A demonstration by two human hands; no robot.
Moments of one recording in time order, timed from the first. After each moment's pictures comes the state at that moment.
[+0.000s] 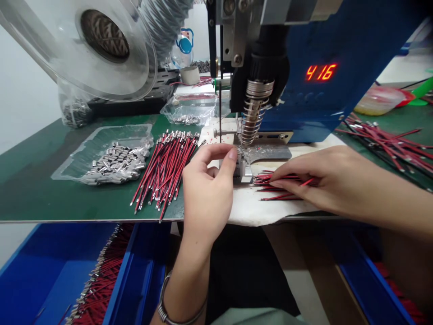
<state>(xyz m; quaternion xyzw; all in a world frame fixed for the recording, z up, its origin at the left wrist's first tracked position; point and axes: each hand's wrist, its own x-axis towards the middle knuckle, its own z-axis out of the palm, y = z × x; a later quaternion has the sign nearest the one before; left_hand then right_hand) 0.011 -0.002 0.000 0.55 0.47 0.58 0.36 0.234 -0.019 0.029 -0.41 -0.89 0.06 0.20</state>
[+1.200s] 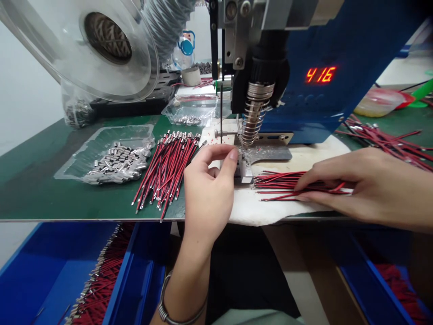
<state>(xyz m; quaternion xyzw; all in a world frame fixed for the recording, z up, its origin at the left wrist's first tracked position) 0.011 -0.002 -0.001 0.55 0.47 0.58 0.37 0.263 -0.031 0.035 -0.44 -0.88 0.09 0.18</state>
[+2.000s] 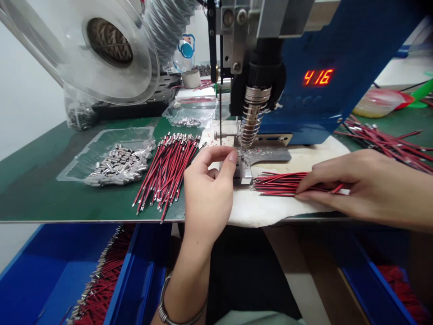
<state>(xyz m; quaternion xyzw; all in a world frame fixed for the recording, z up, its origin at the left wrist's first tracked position) 0.010 -0.003 0.000 0.55 0.47 0.58 0.38 0.270 -0.034 0.031 -0.47 -0.86 0.13 0.16</state>
